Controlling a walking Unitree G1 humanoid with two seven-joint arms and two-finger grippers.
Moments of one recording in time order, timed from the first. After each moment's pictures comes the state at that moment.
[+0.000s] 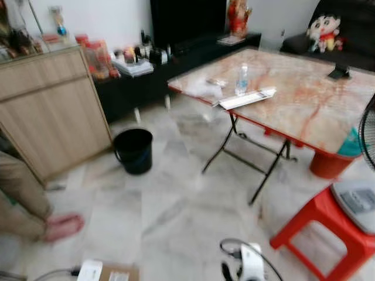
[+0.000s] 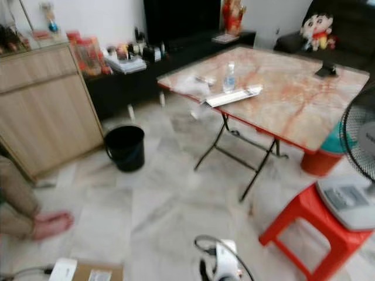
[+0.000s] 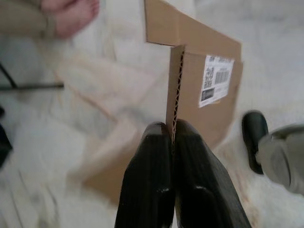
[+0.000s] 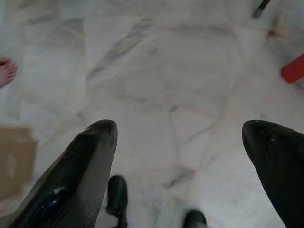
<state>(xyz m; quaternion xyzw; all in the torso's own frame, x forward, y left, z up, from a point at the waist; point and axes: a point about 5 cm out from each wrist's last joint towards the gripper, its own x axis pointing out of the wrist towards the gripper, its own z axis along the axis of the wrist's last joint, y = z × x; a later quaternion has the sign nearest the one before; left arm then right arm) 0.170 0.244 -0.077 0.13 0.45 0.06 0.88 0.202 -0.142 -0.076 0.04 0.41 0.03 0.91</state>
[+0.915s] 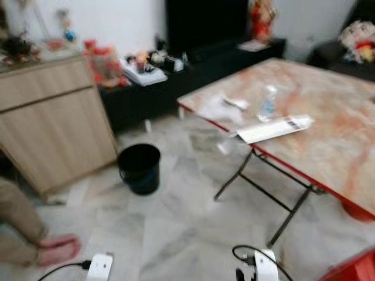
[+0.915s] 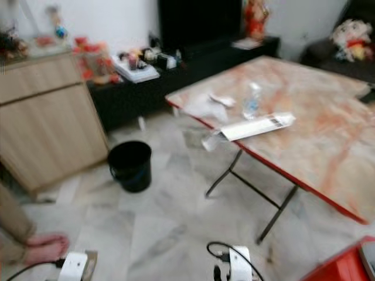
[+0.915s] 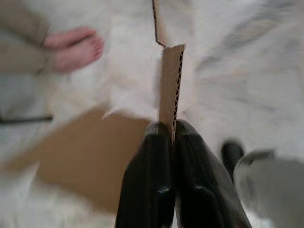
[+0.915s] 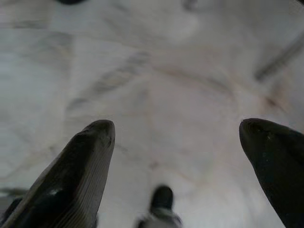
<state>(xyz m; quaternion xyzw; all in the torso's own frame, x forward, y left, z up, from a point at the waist) 0.185 0.230 -0.073 0.12 0.43 0.05 0.90 0.189 -0.162 -0.081 0.02 0.42 0.00 0.91</state>
